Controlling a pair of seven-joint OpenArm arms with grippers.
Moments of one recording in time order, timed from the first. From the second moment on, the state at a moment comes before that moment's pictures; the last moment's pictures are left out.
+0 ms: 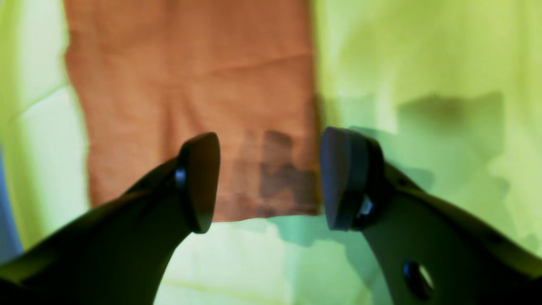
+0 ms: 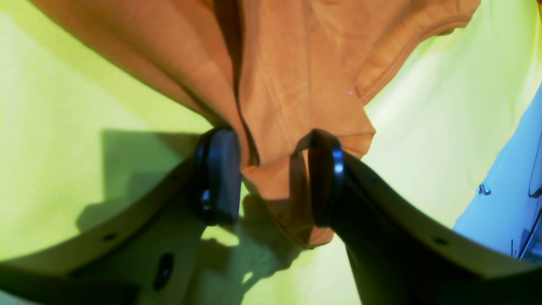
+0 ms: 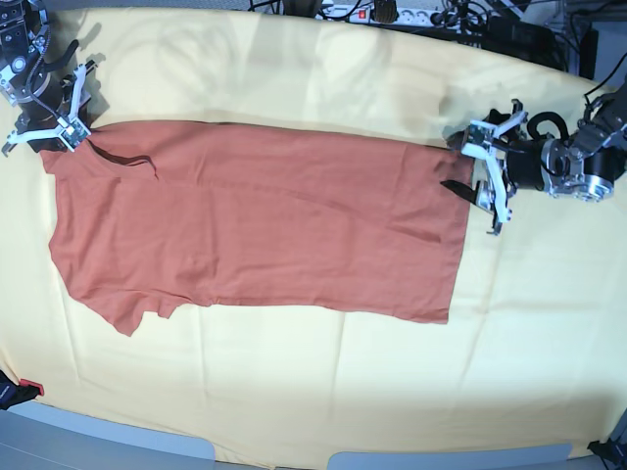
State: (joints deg) left arm -15.9 -67.3 49.3 105.9 11.6 -44.6 -6.9; right arm -37.1 40.2 11.7 105.6 -3.6 30.0 -31.3
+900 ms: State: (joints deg) left arm -20.2 -61.2 56.0 98.2 15.6 -35.9 -4.1; right arm -37.1 40.2 11.7 105.7 -2.1 30.0 -32.0
